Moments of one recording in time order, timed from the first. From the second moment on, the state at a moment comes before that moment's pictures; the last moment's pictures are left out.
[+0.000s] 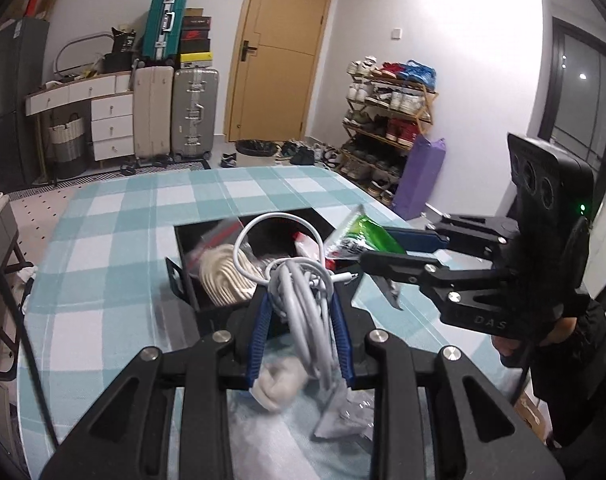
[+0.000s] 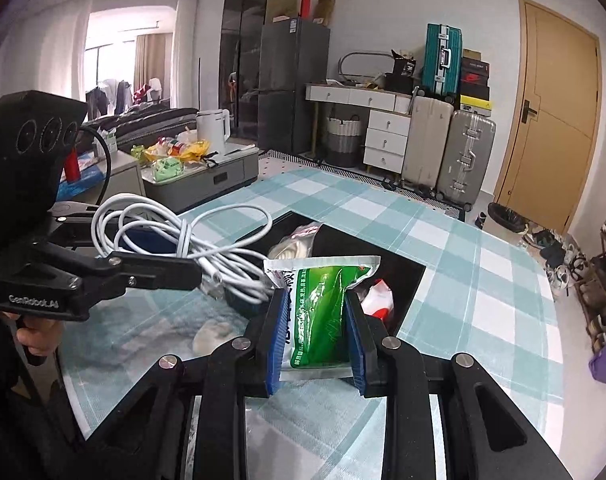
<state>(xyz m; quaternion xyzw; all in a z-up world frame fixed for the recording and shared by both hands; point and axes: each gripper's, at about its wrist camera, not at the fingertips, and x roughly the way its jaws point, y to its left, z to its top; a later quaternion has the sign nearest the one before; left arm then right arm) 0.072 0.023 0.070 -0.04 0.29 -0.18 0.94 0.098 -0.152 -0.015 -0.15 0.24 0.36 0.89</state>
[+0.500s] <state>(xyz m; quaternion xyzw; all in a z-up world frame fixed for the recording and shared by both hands) 0.122 0.032 0.064 -0.05 0.28 -0.13 0.95 0.129 -0.150 -0.019 -0.12 0.25 0.34 0.90</state>
